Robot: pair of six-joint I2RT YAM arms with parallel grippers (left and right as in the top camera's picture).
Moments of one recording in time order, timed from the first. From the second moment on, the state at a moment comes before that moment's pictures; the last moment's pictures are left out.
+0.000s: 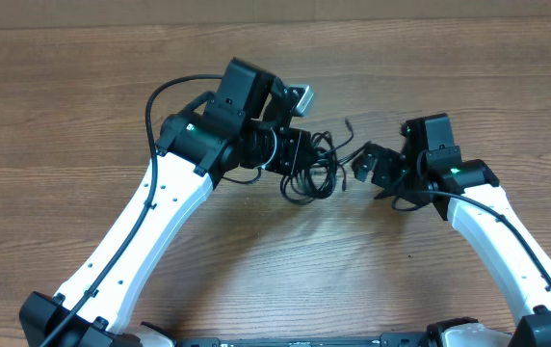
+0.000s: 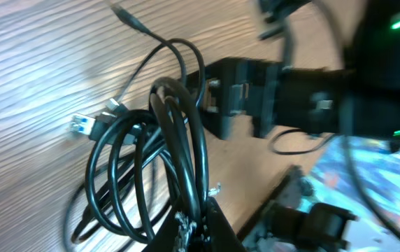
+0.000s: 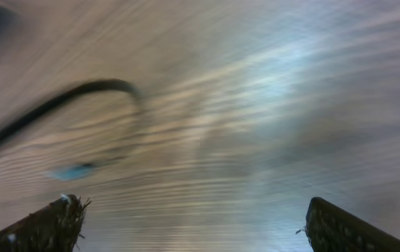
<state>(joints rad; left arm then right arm) -0.50 1.57 1.53 -0.93 0.54 -0.30 0.19 1.41 0.94 -0.60 -0.25 0.55</state>
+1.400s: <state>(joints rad) -0.41 1.57 1.53 -1.04 0.31 -0.34 0.20 1.41 0.96 -0.91 0.16 0.74</state>
